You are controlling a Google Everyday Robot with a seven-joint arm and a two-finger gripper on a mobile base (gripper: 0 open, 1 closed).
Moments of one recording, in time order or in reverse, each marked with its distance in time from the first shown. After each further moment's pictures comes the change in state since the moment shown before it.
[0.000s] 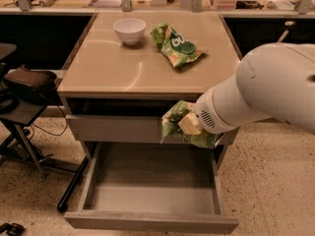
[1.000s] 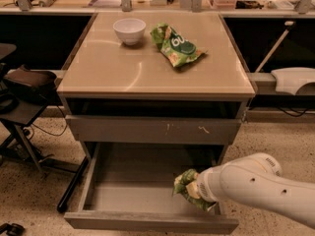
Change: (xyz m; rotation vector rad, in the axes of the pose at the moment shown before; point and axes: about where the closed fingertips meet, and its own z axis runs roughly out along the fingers) arm 0.197 0.001 0.188 -0.027 0.138 0.281
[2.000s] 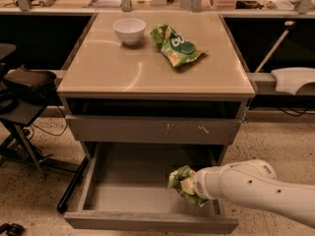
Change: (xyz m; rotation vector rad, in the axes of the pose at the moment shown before) arm -0.014 0.002 0.031 -0.055 -0.102 0.052
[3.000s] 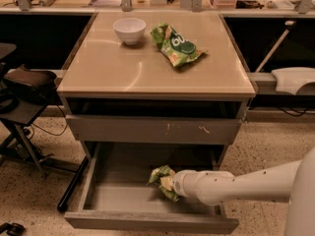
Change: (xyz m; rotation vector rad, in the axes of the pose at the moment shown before) arm -0.017 0.007 0.147 -0.133 -0.157 0.052
